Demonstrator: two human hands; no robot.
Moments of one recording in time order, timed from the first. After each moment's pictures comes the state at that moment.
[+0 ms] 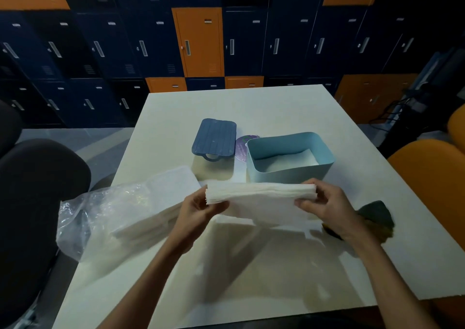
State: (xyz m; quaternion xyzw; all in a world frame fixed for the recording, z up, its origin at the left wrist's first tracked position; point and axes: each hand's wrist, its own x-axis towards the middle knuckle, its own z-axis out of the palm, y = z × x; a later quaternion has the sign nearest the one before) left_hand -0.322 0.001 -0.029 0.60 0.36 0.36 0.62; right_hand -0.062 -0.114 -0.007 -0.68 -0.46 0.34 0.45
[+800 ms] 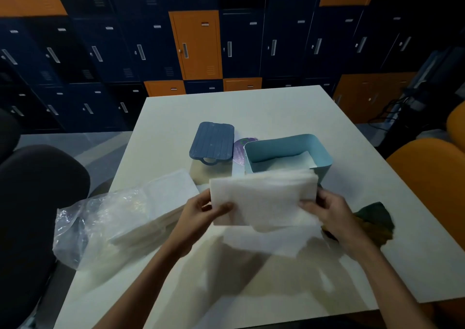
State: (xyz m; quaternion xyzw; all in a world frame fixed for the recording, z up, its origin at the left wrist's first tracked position) left_hand -0.317 0.001 -0.018 0.61 0.37 0.30 0.64; right_hand -0.065 -0.116 -0.015 -0.68 -0.35 0.38 0.52
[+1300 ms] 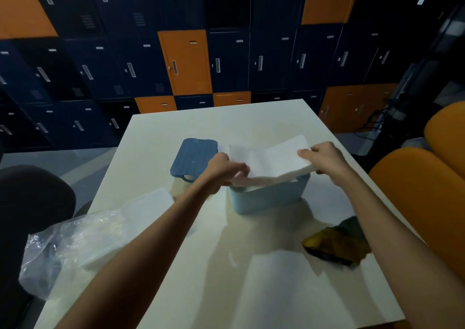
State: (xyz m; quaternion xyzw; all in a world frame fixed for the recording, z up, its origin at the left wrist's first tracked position) left_hand -0.180 0.071 0.046 0.66 0.51 0.15 0.53; right_hand 0.039 -0.029 0.042 -0.83 -0.36 0.22 0.37
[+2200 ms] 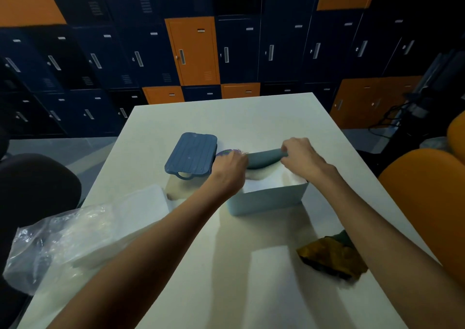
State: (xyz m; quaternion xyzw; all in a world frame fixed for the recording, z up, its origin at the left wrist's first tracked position) left_hand -0.139 0.061 0.040 0.90 0.43 -0.04 -0.03; right_hand 0.025 0.013 0.036 -0.83 -0.54 0.11 0.13
